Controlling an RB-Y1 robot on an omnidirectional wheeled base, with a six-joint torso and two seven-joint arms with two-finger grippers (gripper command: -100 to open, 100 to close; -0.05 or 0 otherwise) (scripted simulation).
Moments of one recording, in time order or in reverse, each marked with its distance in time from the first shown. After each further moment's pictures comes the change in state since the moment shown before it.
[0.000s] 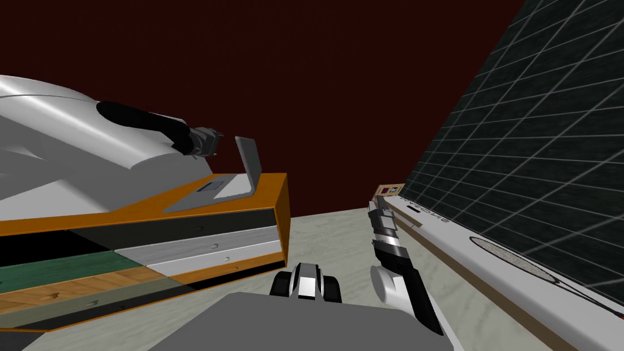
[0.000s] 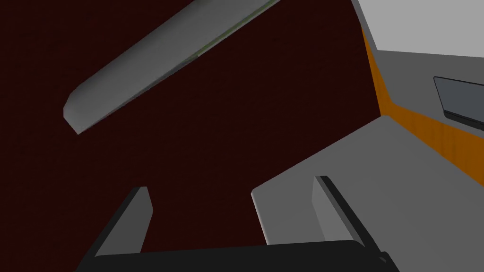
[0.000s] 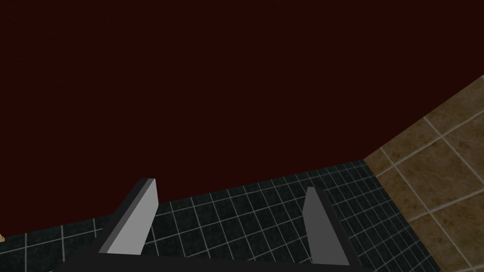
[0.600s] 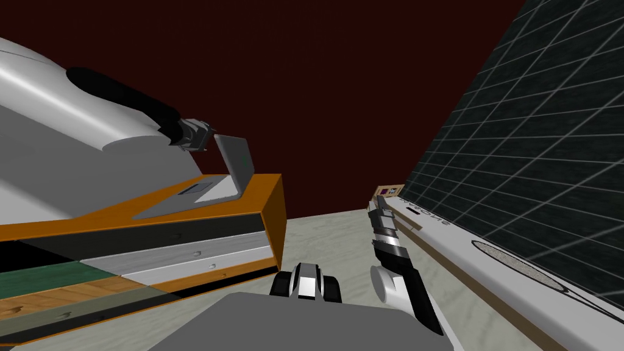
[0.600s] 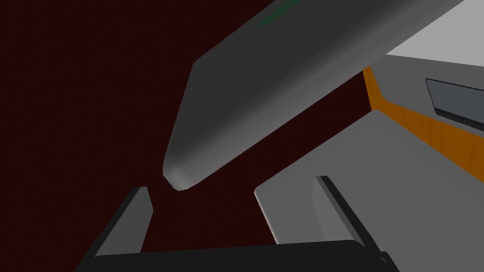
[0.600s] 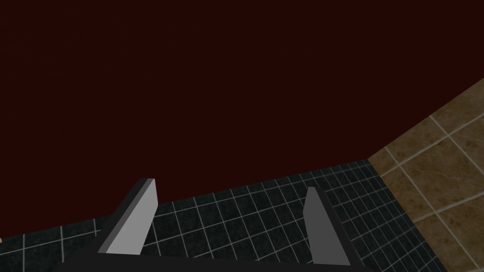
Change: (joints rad) left arm -0.007 0.117 0.053 0.036 0.114 0.112 -0.015; right arm 0.000 0.000 0.000 0.000 0.000 0.000 0.000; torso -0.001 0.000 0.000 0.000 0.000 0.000
